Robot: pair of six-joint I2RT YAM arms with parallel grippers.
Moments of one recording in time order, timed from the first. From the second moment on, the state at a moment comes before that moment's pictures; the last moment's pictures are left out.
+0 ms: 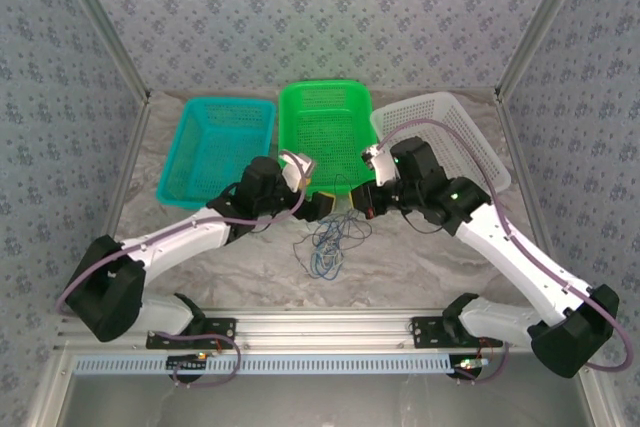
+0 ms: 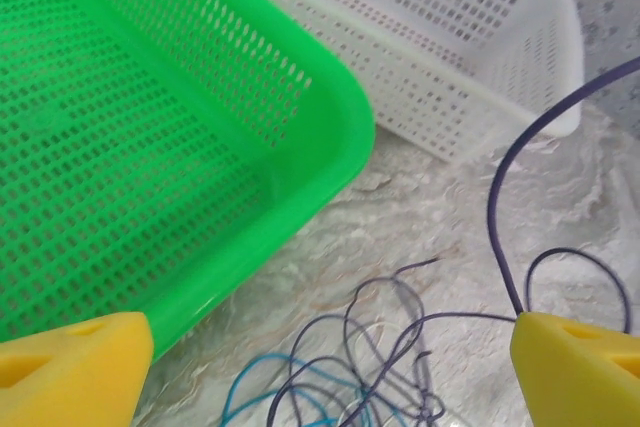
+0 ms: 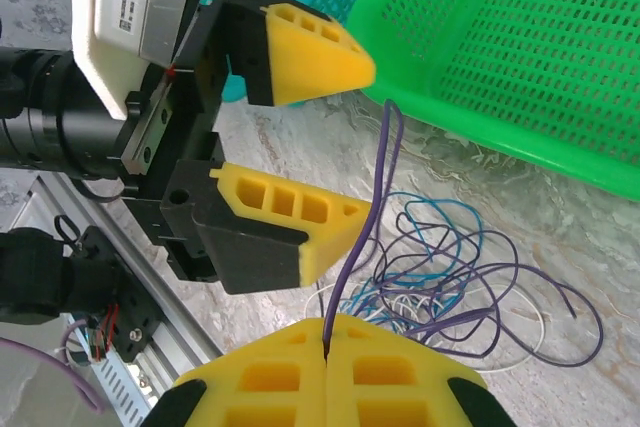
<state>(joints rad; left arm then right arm) -0.72 1.35 0.79 0.10 0.28 -0.22 0.63 1.12 1.09 -0.69 -0.36 0.32</state>
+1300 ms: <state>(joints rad) -0.89 1.36 0.69 0.34 0.28 -0.43 0.56 0.98 1.00 -0.45 -0.28 0.48</state>
